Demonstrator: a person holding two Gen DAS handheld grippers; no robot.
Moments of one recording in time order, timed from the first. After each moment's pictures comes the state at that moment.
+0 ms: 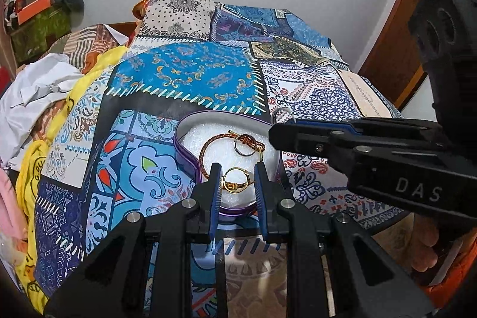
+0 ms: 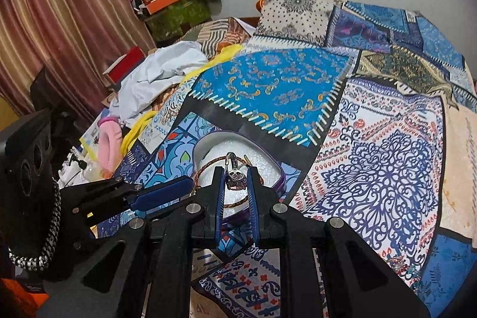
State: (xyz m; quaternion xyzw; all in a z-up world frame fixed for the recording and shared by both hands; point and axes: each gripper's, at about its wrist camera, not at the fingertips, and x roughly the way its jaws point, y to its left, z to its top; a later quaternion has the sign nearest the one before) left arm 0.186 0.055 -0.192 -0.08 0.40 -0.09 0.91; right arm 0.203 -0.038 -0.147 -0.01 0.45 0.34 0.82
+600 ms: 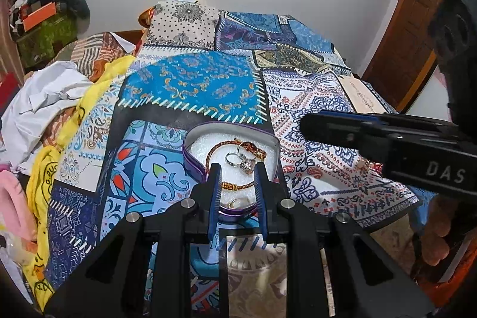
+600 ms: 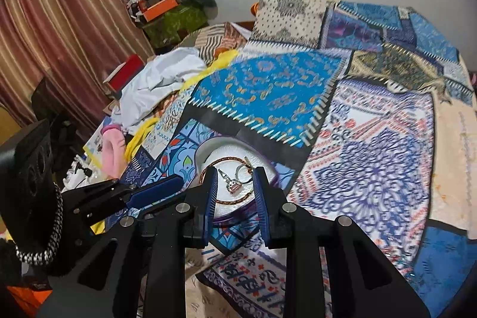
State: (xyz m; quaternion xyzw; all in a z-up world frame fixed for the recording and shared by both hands) left arm 0.177 0.054 -0.171 -0.07 0.39 -0.07 0.91; right arm 0.195 -0.056 -0.124 0.01 0.43 0.32 0.84
